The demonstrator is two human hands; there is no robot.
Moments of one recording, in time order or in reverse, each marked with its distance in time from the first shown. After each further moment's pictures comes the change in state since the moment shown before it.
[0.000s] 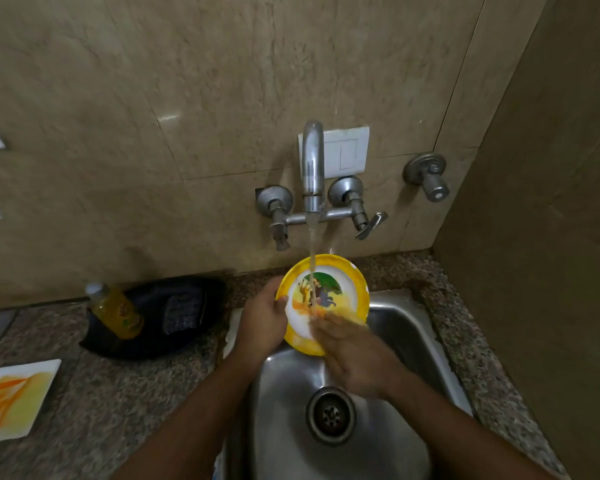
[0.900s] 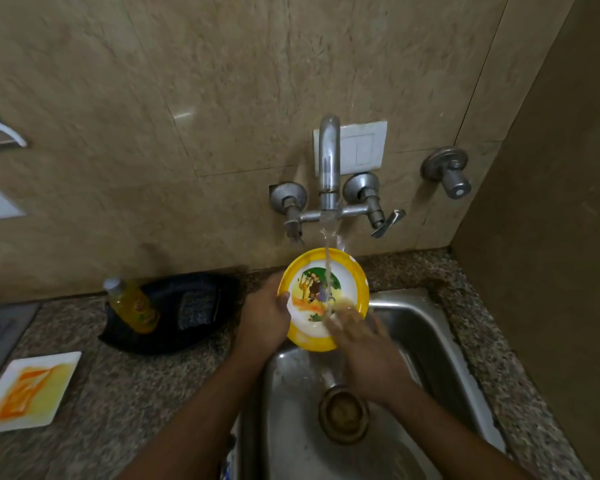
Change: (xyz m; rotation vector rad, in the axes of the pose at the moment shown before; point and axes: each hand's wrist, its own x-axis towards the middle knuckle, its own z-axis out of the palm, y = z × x) left_hand 0.002 -0.009 -0.014 0.068 0.069 0.027; right_hand 0.002 -0.016 0.013 -0.172 0.017 0.170
